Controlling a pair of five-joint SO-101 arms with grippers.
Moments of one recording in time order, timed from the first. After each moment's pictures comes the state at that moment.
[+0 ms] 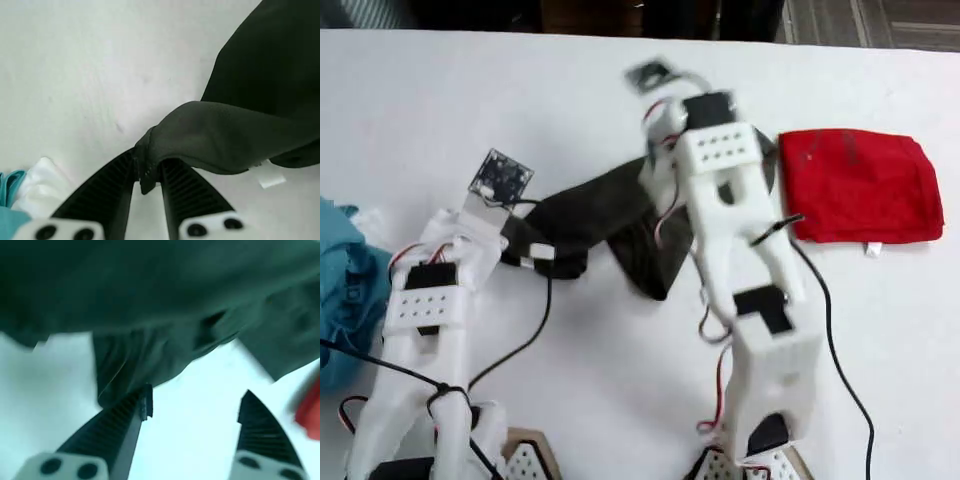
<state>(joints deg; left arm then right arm) -14.6 -33.7 59.3 32.8 -33.0 -21.5 21.2 -25.5 99.9 15.3</state>
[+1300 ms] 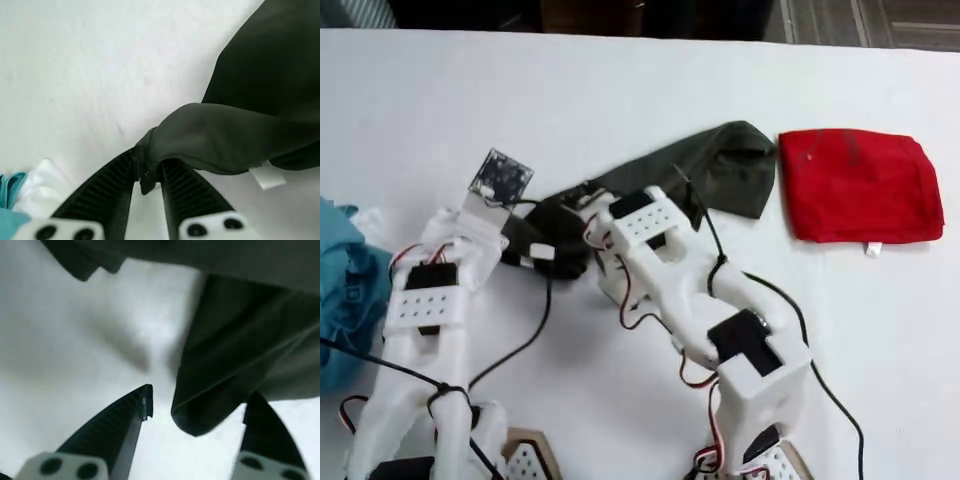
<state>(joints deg) -14.6 -33.7 59.5 32.7 -33.0 -34.8 17.1 12.2 76.3 14.8</state>
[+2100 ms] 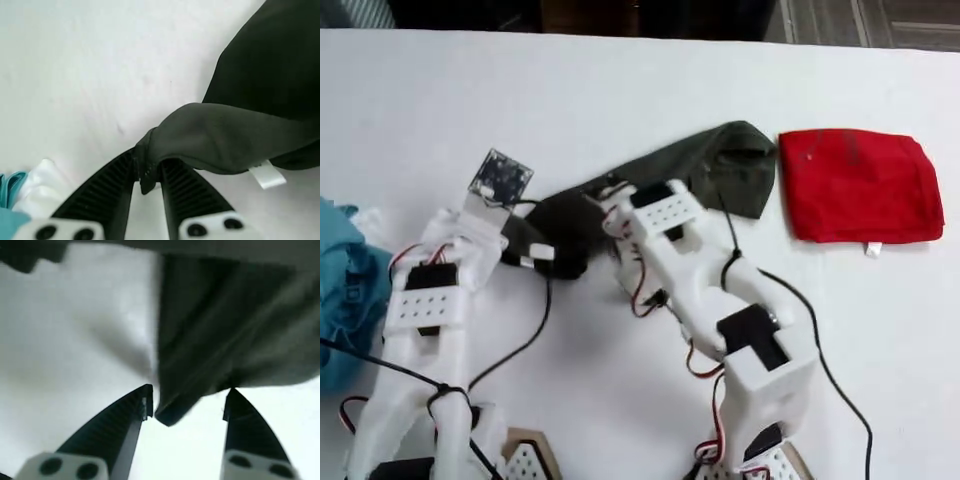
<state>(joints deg) -14.6 -33.7 60.1 32.5 -33.0 -31.6 17.3 12.3 76.9 14.8</state>
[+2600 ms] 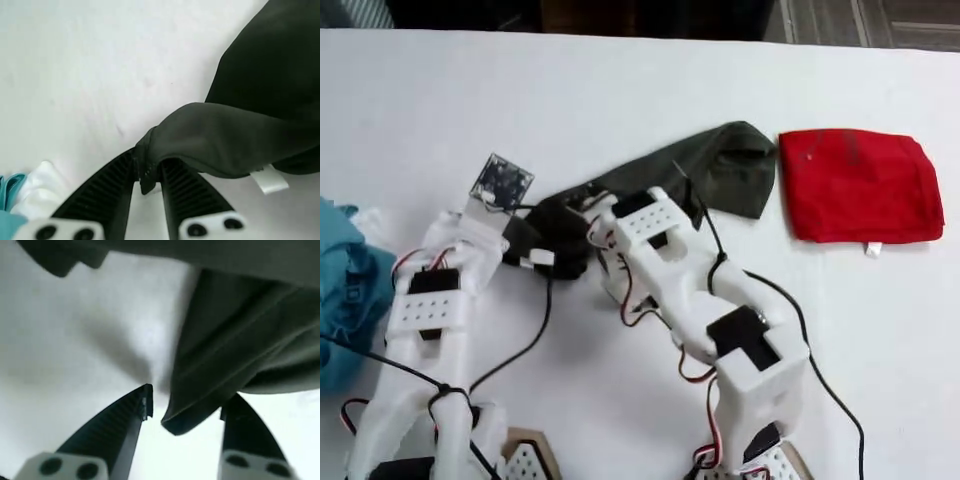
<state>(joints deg) -14.6 -33.7 62.2 28.4 -33.0 -33.1 19.6 12.3 75.8 14.8</state>
